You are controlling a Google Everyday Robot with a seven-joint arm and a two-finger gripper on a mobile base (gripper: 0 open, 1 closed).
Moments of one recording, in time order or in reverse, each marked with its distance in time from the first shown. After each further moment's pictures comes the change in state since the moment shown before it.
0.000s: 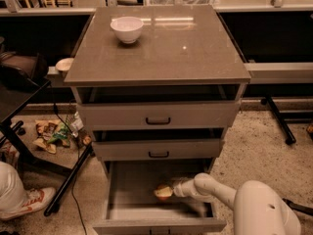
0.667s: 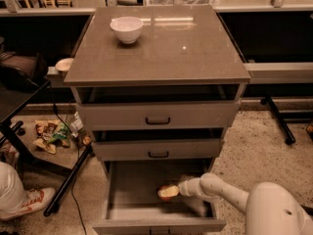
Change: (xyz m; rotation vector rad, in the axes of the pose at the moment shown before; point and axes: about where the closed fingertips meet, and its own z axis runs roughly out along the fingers) arm -0.009 -0.006 -0.032 0.046 -0.024 -0.010
